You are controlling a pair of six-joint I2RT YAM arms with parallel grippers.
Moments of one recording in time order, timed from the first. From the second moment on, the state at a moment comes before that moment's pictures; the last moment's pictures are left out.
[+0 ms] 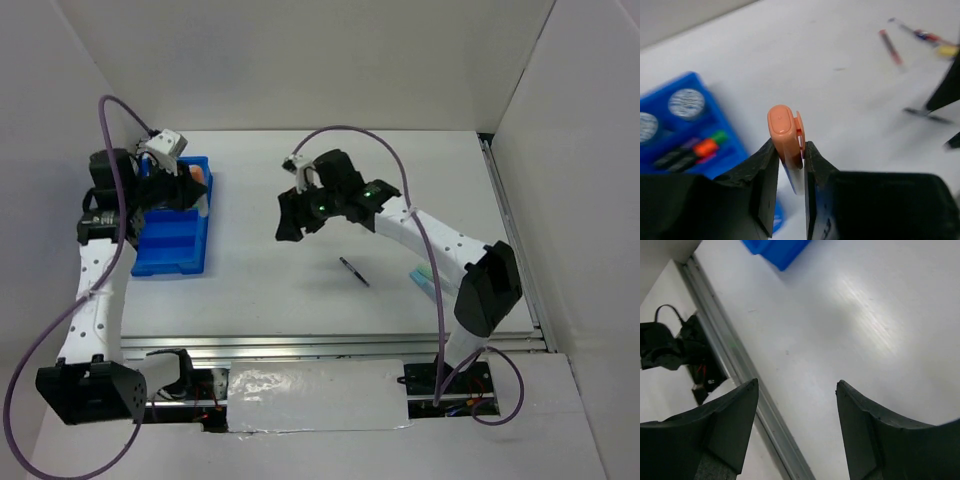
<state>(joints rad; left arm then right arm) 0.10 1.13 1.18 -0.46 0.64 0.09 0.75 1.70 1.52 -0.45 -0.46 0.21</state>
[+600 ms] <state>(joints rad) 0.31 1.81 1.84 -1.26 0.39 1.54 0.40 1.59 1.38 -0.60 -0.46 0.04</state>
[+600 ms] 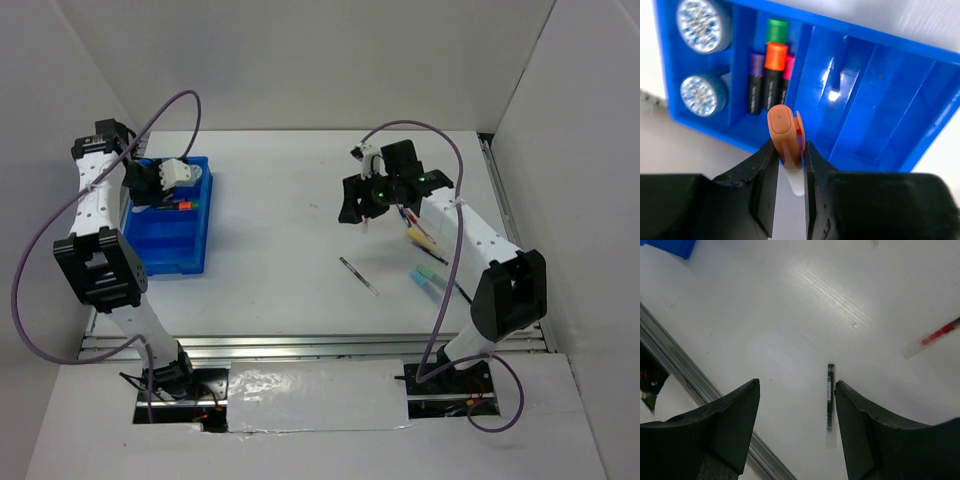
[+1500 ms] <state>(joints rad) 0.25 2.02 1.77 -1.14 0.29 1.60 0.19 1.57 1.38 -0.85 -0.37 -0.16</state>
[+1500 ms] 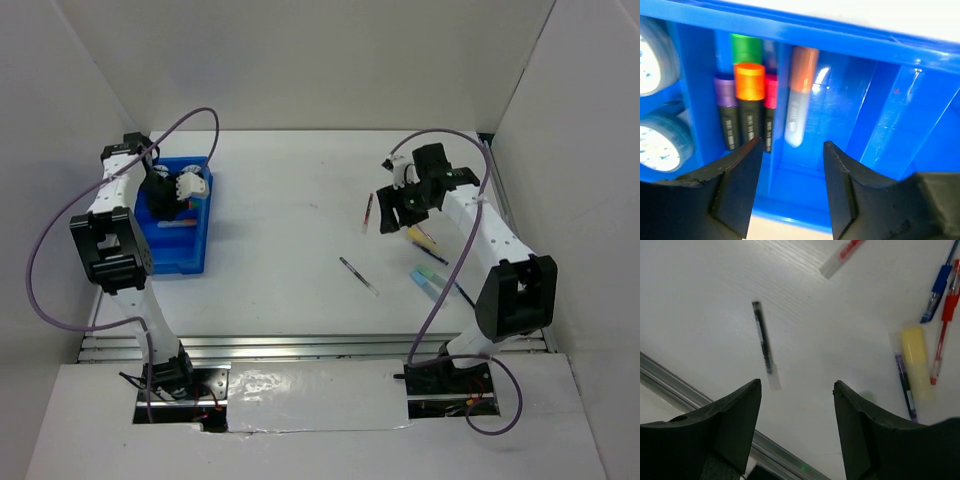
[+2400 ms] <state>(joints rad) 0.27 1.27 1.47 -1.00 0.75 1.09 0.12 1.53 0.89 -0.86 -0.02 -0.38</state>
